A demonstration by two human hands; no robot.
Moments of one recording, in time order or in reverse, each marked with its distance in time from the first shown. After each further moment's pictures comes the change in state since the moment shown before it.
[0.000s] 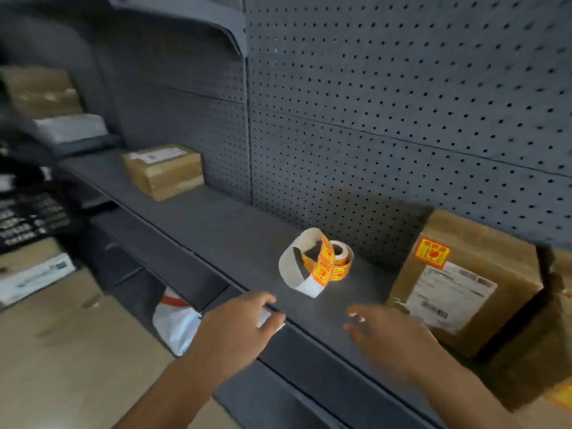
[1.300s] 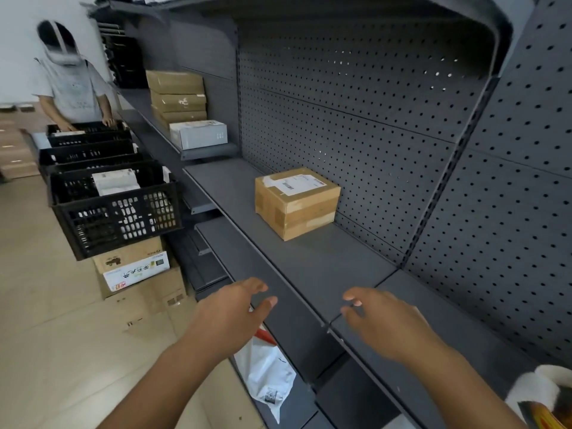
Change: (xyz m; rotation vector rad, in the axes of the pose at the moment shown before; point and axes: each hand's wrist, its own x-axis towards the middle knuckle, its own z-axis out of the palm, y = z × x) left_hand 0.122 -0.349 -0.151 0.002 0.189 -0.330; right_hand 0.263 -0.355 0.014 -0.087 -0.017 -0.335
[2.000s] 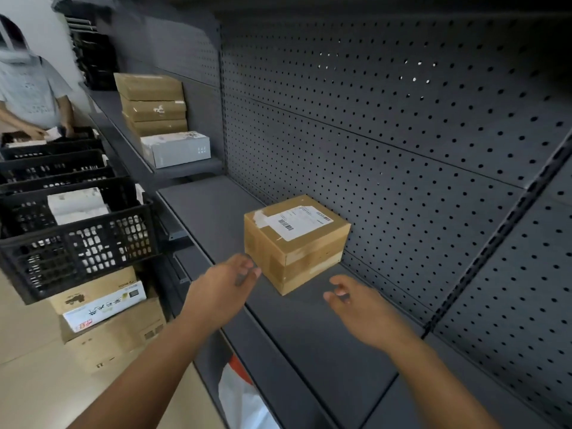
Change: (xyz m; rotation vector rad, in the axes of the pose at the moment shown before) left_hand 0.226 -0.045 -0.012 -0.177 0.081 -0.053; right_hand 0.204 -0.016 -0.021 0.398 0.020 0.063
